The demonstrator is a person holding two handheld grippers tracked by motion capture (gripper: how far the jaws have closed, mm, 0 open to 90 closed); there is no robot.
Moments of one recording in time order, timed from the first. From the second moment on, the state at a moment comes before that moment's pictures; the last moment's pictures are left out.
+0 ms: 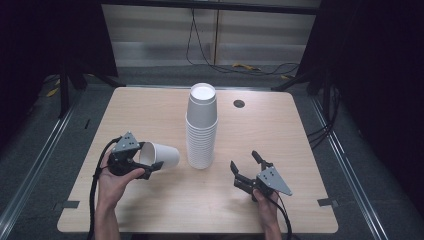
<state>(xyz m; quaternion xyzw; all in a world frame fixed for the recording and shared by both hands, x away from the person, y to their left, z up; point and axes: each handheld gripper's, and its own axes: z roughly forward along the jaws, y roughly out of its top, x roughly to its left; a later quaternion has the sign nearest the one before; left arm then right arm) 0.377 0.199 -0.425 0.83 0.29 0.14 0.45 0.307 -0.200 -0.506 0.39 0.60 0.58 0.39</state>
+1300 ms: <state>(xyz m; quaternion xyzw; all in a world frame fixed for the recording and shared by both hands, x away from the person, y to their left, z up) 0.461 0.172 -0.411 0.93 0.28 0.09 0.20 0.308 -0.201 -0.506 0.38 0.61 0.59 0.38</state>
